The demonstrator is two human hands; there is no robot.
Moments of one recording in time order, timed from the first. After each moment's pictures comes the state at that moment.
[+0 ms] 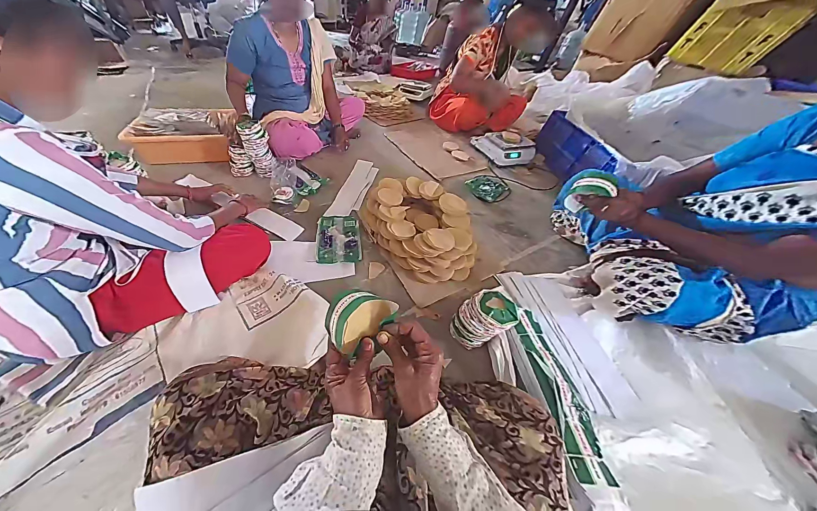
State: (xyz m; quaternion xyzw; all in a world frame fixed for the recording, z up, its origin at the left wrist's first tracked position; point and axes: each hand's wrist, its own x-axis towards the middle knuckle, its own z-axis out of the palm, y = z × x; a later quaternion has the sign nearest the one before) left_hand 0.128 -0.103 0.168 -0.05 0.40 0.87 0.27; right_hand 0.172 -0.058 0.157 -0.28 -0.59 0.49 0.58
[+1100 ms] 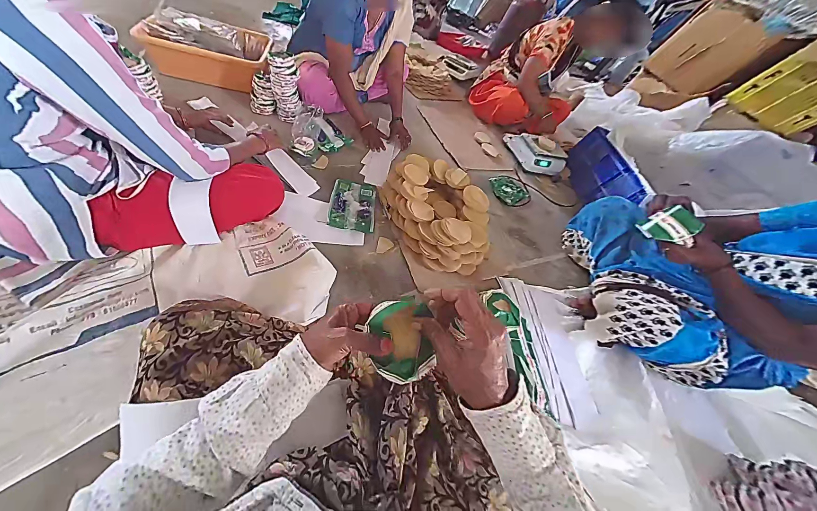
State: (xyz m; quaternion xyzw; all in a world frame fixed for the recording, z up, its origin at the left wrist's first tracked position) left_hand 0.030 -0.138 0.177 0.35 0.36 0.62 0.60; right_hand 0.208 -0.029 0.234 -0.17 -0.88 0.20 0.38
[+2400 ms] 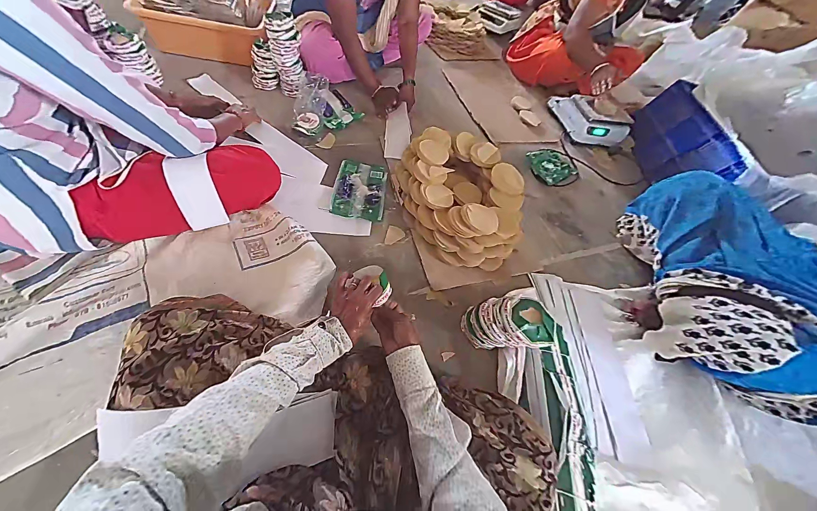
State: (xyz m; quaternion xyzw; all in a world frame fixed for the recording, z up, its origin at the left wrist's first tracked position) left_hand 0.039 -0.027 0.060 0.59 0.76 0.24 0.13; right_hand 0.136 0.034 0.022 -0.47 -0.23 0.78 0.34
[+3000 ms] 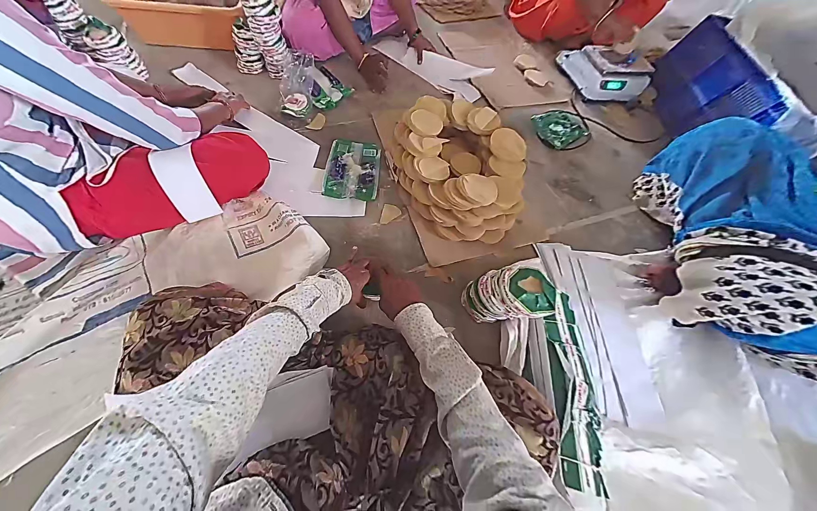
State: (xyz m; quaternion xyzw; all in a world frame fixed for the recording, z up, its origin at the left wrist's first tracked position) left_hand 0.014 0.027 0.059 0.65 0.66 -0.14 0.35; right_hand 0.141 0.077 0.058 -0.33 -0.89 0.20 -0.23
